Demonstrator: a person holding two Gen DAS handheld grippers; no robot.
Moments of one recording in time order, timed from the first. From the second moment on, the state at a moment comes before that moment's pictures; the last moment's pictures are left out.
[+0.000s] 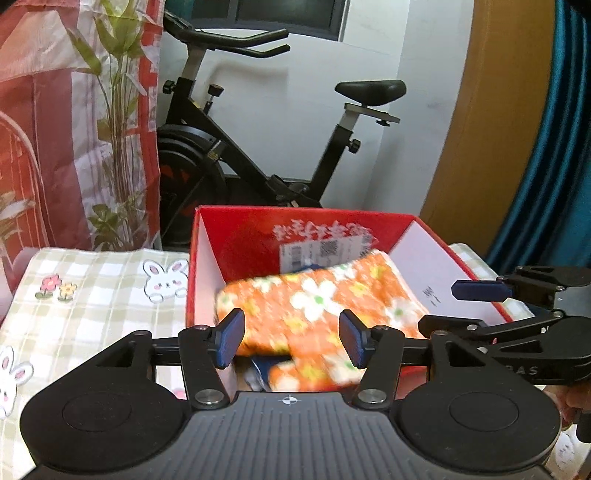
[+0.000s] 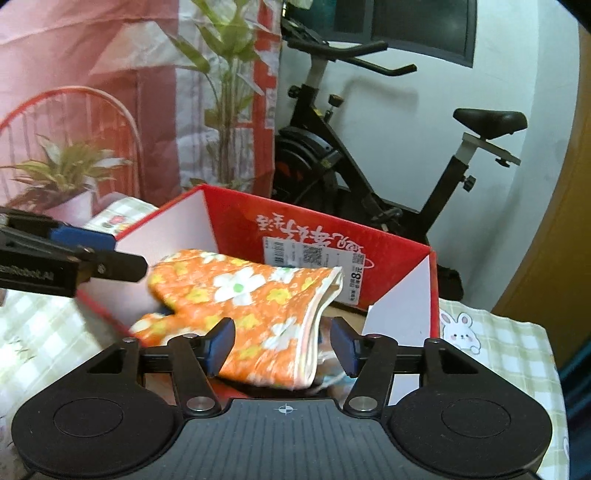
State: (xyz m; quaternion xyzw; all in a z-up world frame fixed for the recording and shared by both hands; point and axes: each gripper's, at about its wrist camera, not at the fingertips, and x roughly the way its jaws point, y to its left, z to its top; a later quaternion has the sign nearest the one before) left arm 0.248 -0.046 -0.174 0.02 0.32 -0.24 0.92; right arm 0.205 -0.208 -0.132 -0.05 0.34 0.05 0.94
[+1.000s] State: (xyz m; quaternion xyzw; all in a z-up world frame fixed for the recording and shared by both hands) left arm 0.162 -0.061 -0.231 -0.01 0.40 -0.32 0.86; right arm 0.080 -0.226 -0.201 0.07 0.44 0.08 0.89
